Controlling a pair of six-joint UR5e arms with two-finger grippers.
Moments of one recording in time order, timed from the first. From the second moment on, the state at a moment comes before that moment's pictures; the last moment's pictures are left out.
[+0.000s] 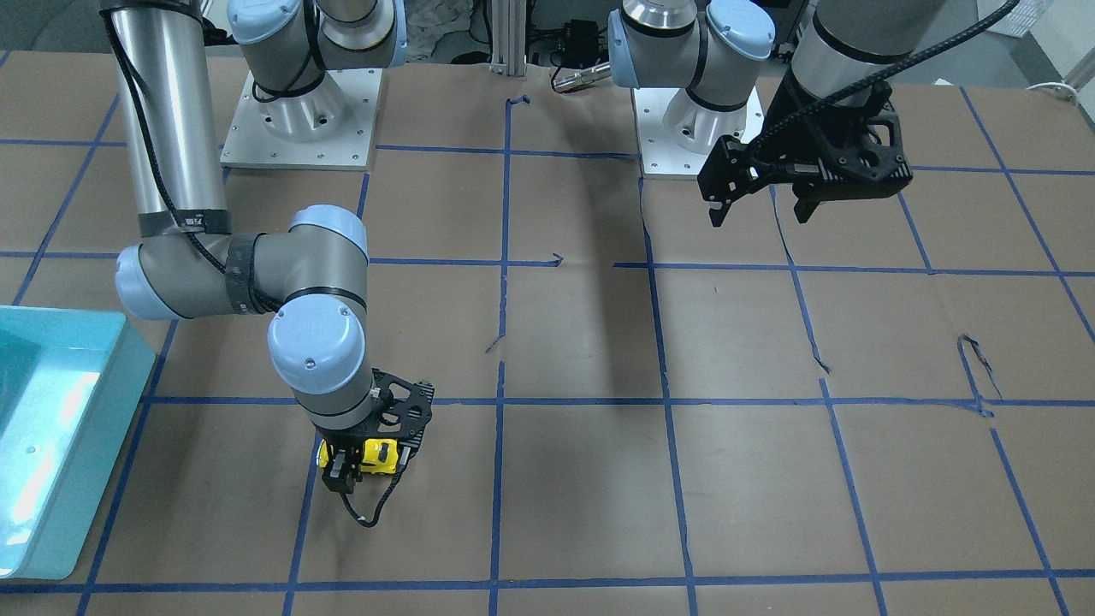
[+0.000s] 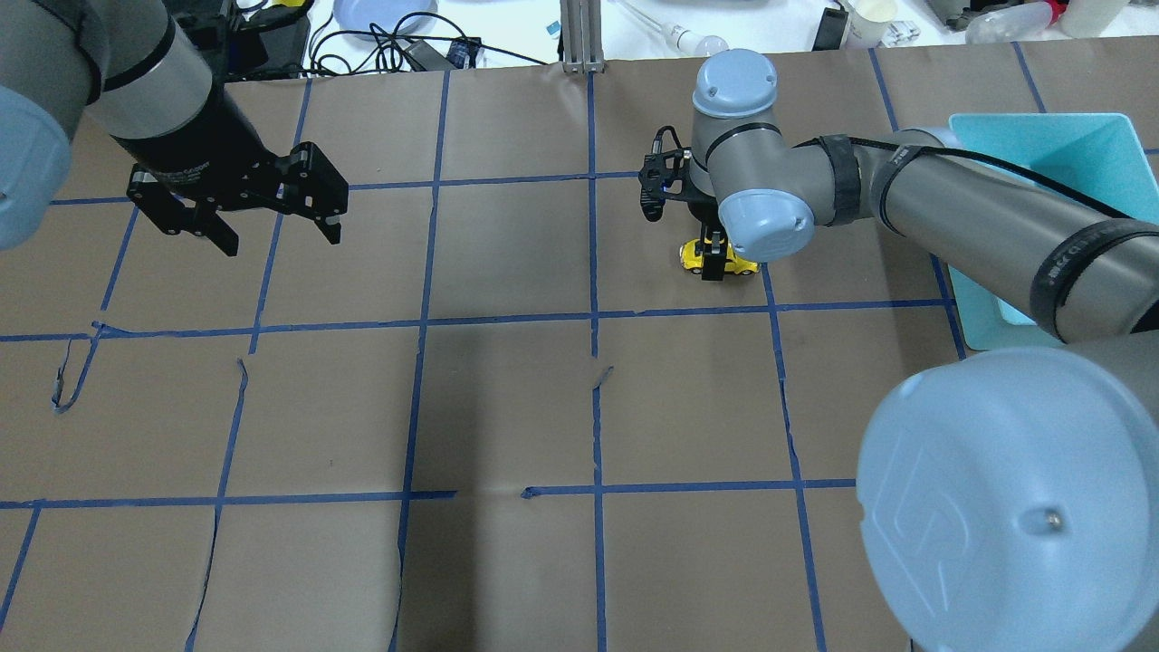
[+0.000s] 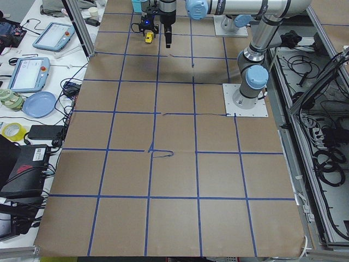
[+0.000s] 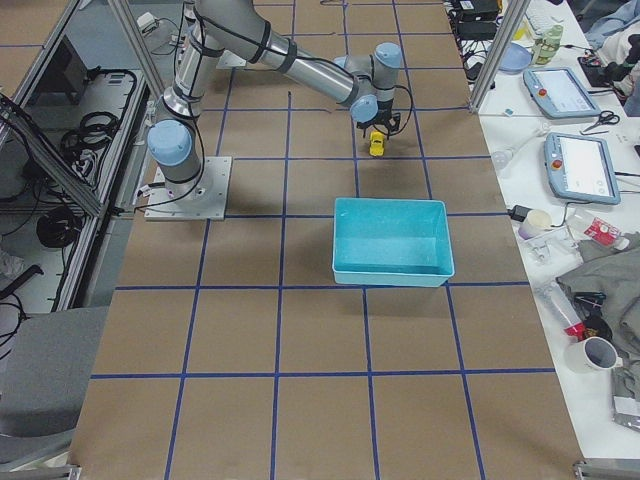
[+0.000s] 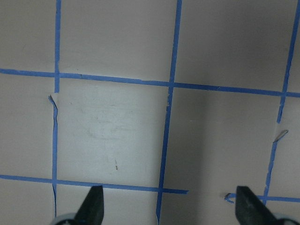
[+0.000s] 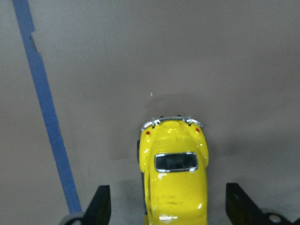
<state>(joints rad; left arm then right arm) -1.52 -1.53 -1.62 -1.56 1.57 -0.05 1.69 -1.00 1.64 -2.22 -1.64 -1.29</state>
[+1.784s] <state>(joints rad) -1.52 -1.53 -1.62 -1.56 1.57 -0.05 1.01 -1.18 1.54 -2.09 -1.56 -1.95</state>
